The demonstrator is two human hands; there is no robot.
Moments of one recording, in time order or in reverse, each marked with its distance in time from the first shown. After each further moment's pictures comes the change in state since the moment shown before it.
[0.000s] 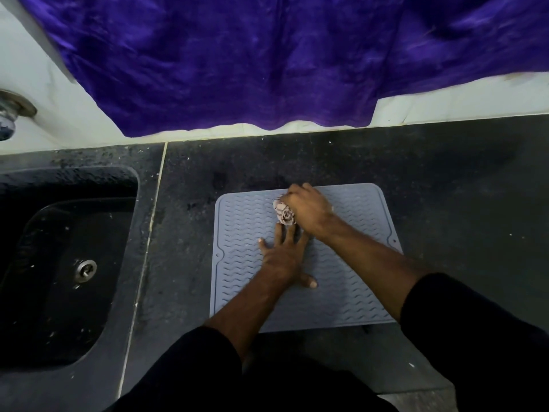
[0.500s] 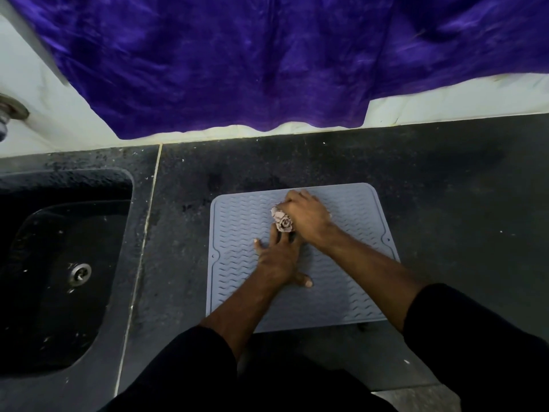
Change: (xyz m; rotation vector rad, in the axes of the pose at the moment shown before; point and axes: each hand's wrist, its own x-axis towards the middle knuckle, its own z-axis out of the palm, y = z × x) left_hand 0.003 -0.001 0.003 -0.006 -0.006 0.007; right_hand -0.018 0.001 0.007 0.009 -0.022 -0.004
